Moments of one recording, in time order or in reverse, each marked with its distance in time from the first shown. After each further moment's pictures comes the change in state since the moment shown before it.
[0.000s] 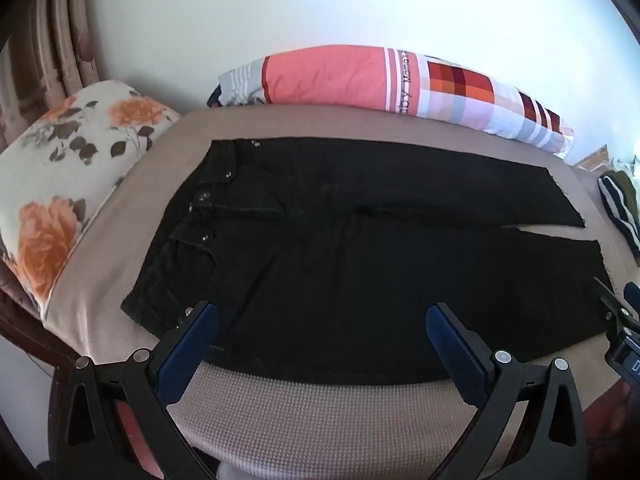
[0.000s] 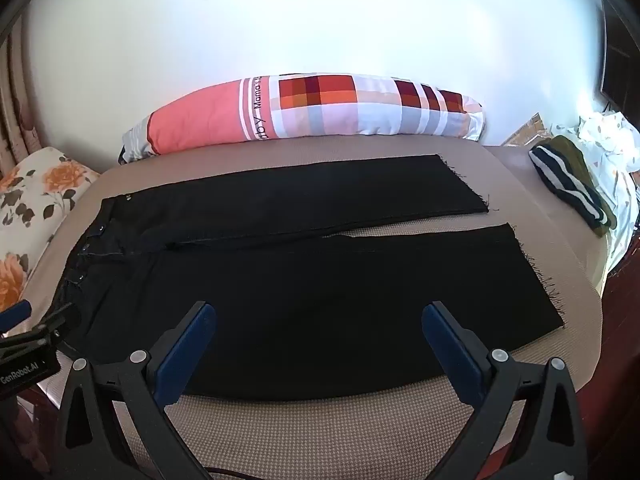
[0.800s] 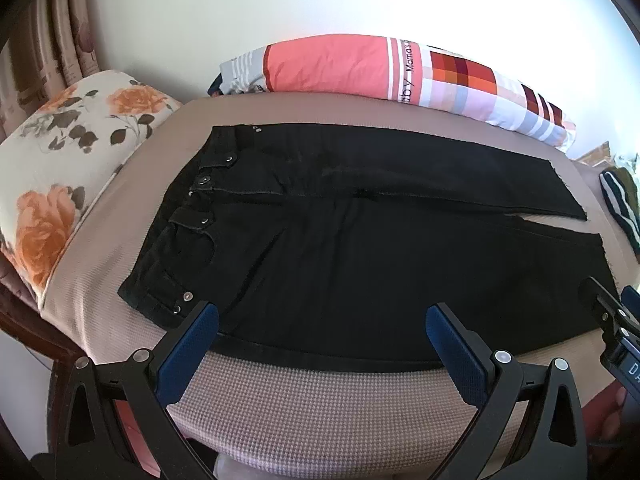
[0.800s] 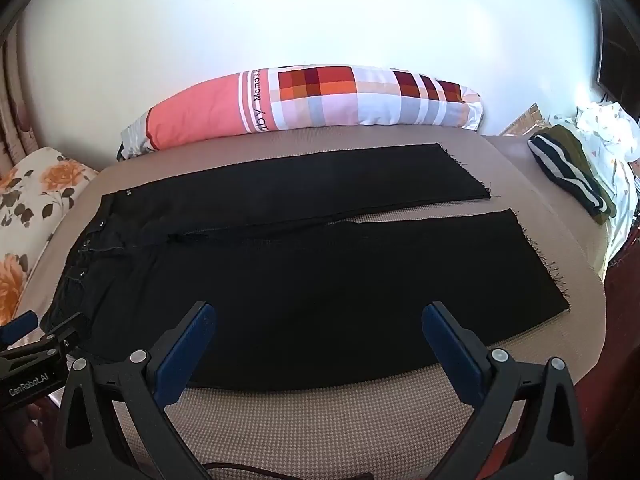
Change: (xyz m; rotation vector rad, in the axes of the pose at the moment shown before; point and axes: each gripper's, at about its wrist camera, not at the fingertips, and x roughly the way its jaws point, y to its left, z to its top) left arm 0.008 0.003 -0.011 -0.019 0.063 -0.022; right arm 0.003 0.006 -0.011 0.022 0.026 0.004
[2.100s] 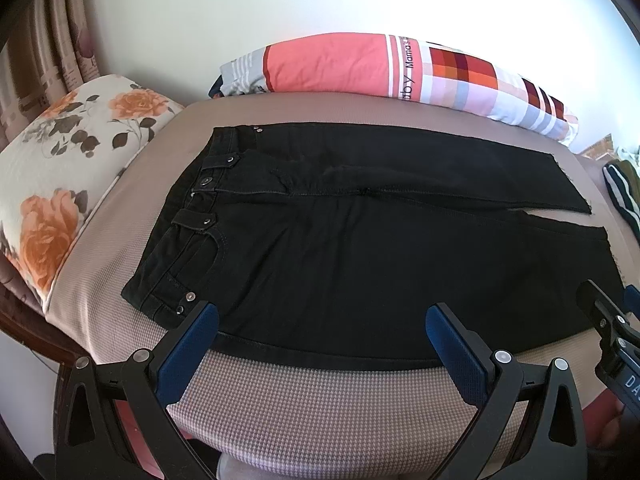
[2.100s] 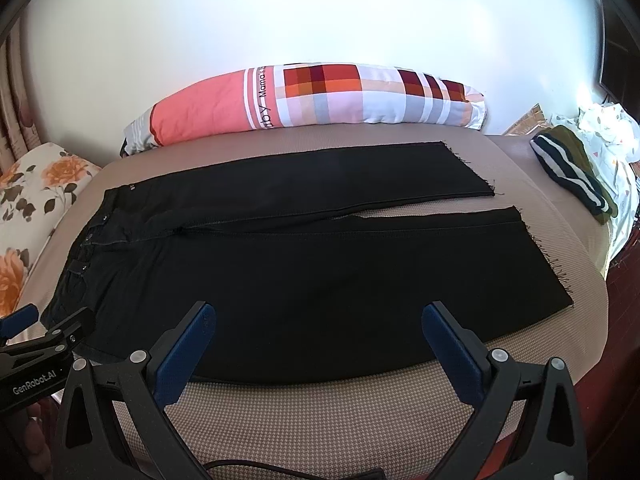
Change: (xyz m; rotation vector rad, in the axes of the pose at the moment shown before) left arm 0.001 -0.003 -0.003 0.012 -0.001 0.018; right arm -0.001 0.011 -0.005 0.000 0.001 0.004
